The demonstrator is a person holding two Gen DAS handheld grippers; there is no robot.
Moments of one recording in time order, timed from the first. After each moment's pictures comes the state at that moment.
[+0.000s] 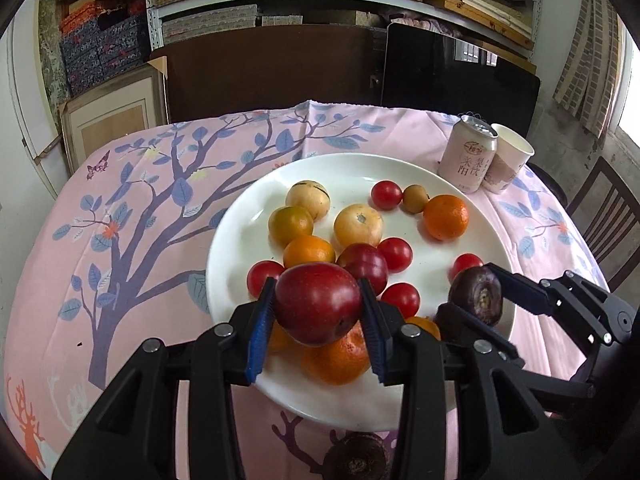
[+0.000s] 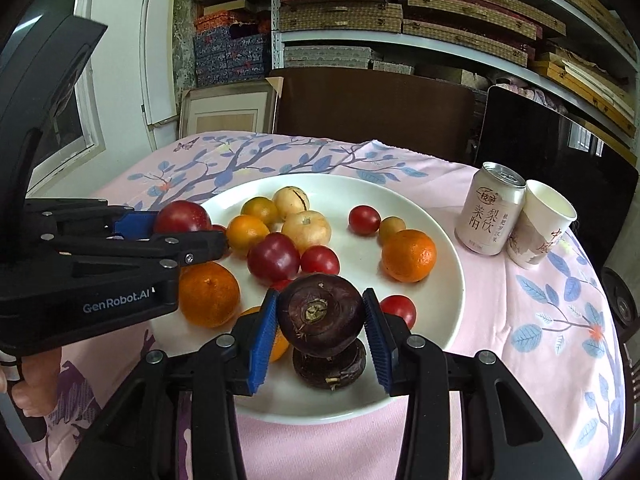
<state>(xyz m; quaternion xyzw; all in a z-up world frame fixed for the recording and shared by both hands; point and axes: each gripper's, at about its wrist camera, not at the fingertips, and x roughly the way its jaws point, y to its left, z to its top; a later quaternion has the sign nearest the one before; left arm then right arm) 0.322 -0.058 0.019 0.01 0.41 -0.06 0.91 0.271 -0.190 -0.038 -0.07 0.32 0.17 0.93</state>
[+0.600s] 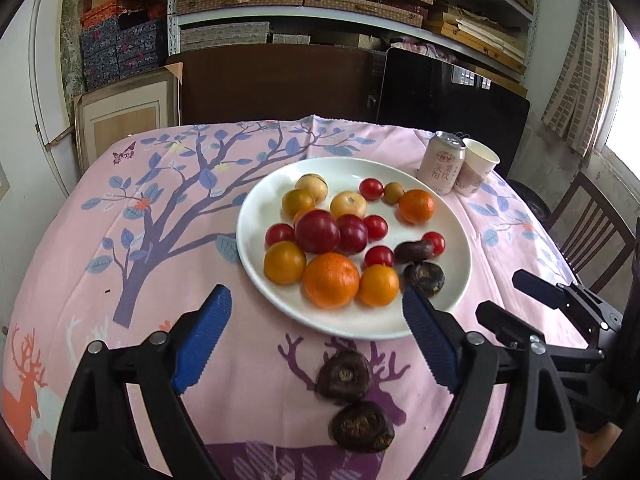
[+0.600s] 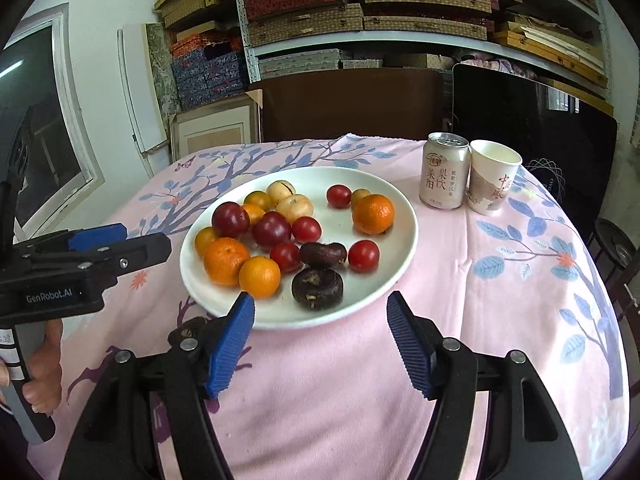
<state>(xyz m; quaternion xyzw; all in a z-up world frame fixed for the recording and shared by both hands) 0.231 -0.042 0.043 -0.01 0.38 -0.06 0.92 0.205 -0.237 -0.023 0.01 0.33 0.15 0.93</state>
